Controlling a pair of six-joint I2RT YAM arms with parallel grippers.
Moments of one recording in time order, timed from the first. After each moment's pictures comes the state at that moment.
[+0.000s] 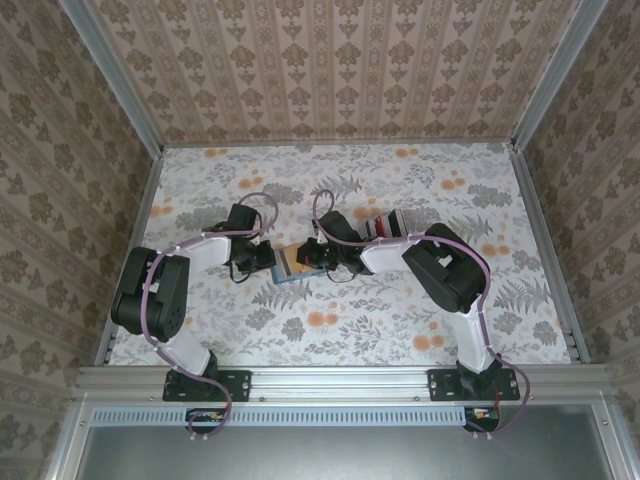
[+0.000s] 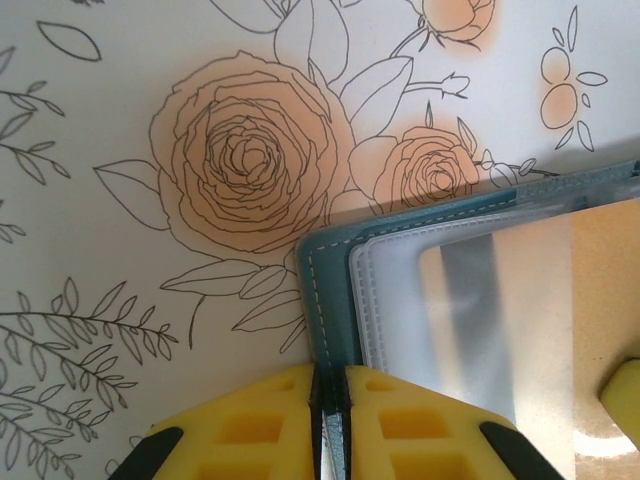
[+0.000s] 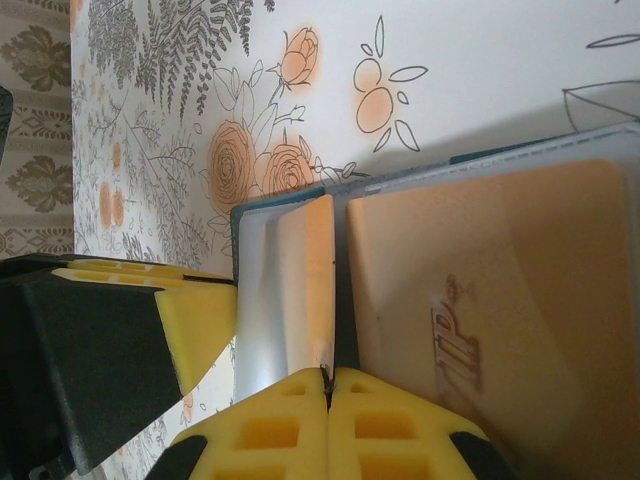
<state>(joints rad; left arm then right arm) -0.33 1.65 0.84 -0.39 0.24 -0.48 0.72 2.06 1.14 0.23 -0.35 0.92</state>
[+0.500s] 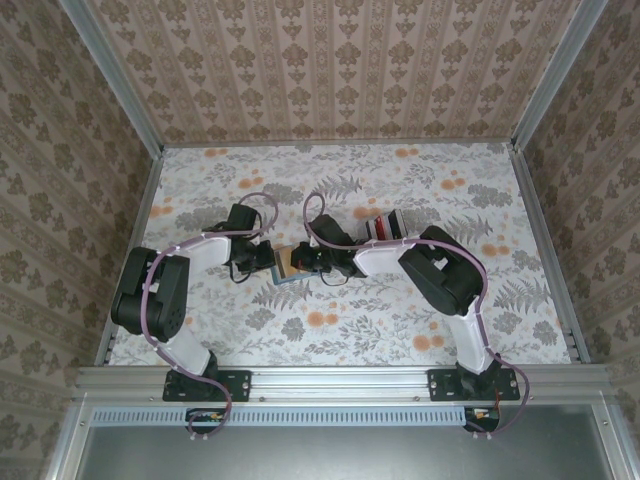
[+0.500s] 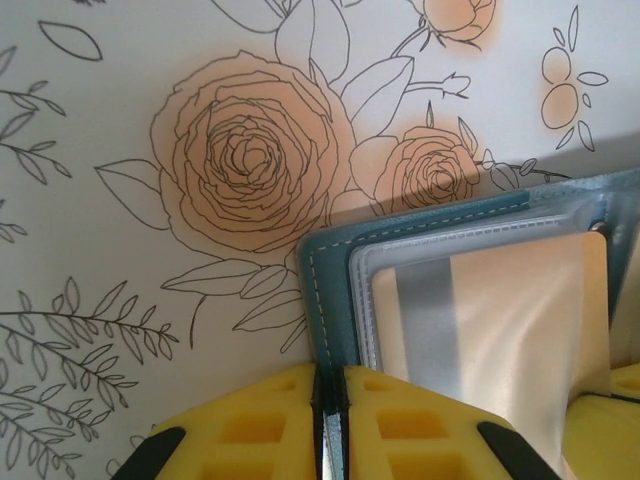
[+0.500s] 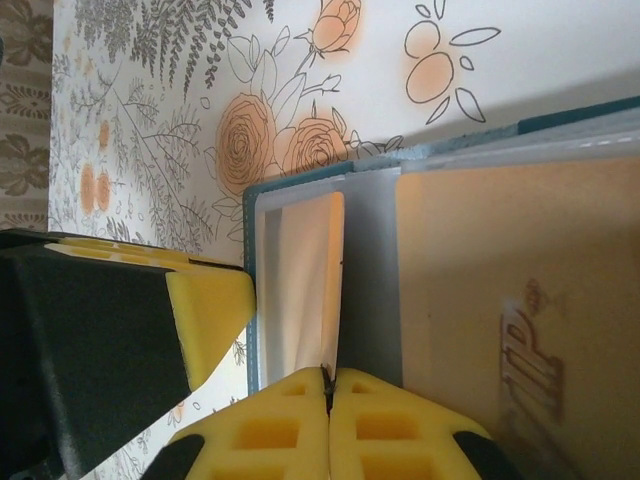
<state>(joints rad) -0.33 1.65 0.84 -0.39 0.24 -0.48 0.77 2.07 1.18 0.17 -0.29 0.88</state>
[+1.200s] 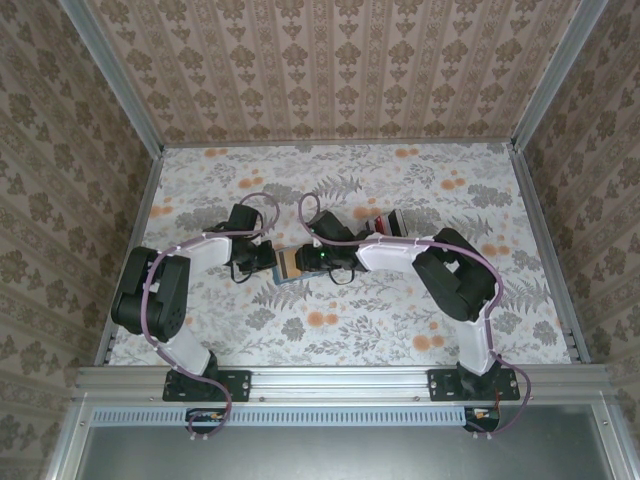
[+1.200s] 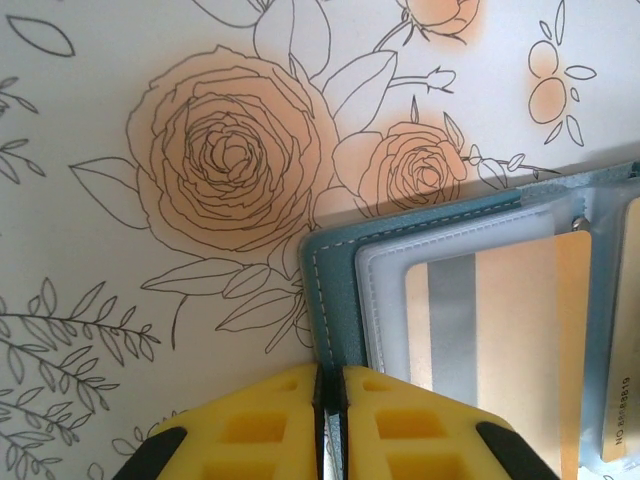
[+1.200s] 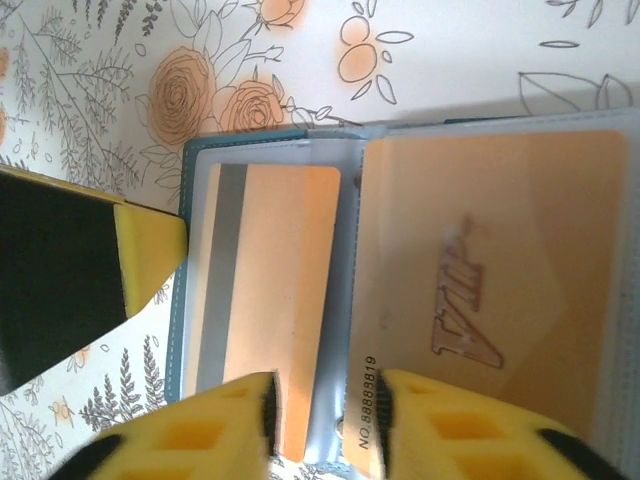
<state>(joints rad) -0.34 1.65 0.84 -0.39 0.25 -0.48 0.77 1.99 1.23 -0.13 -0.18 0.65</state>
